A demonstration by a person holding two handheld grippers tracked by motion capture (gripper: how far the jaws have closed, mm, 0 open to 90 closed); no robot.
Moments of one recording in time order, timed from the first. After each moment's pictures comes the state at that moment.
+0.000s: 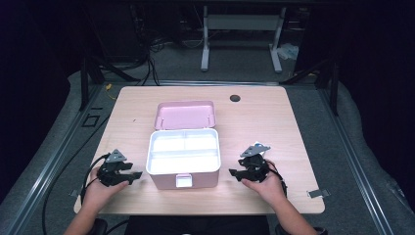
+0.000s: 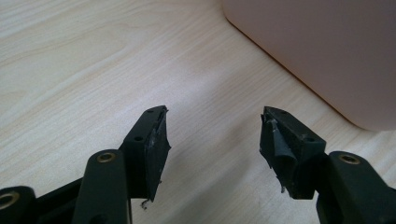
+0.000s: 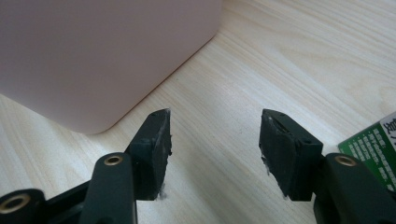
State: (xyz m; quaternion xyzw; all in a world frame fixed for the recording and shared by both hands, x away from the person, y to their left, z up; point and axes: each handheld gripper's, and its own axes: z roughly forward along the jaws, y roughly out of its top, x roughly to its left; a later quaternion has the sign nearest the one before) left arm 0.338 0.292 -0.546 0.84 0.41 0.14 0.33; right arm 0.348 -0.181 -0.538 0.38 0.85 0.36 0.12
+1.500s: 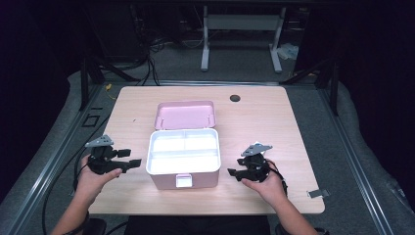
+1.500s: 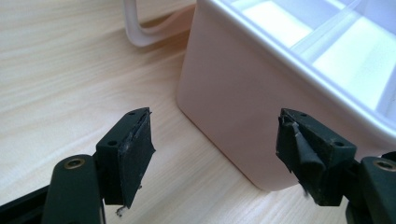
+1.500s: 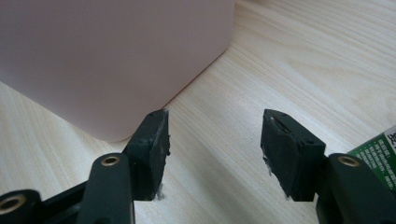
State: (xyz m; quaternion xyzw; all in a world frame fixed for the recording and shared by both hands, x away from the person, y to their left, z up) left arm 0.345 0.300 -0.479 0.80 0.40 0.08 0.45; right arm 0.345 -0.180 -0.530 0.37 0.84 0.38 0.11
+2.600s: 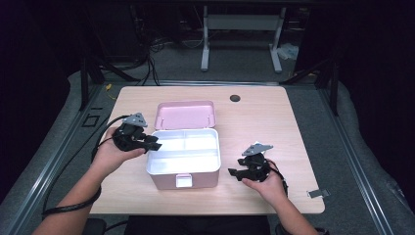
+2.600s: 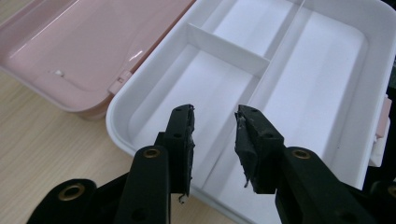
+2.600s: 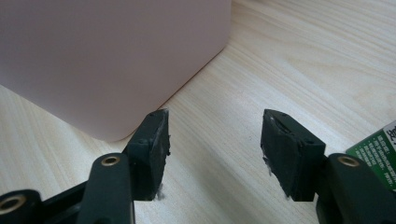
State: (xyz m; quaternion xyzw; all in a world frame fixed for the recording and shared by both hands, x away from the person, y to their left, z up) left arm 0.379 0.208 -0.411 0.90 0.26 0.09 0.34; right arm 0.347 -0.182 -0.531 0.37 0.84 0.38 0.10
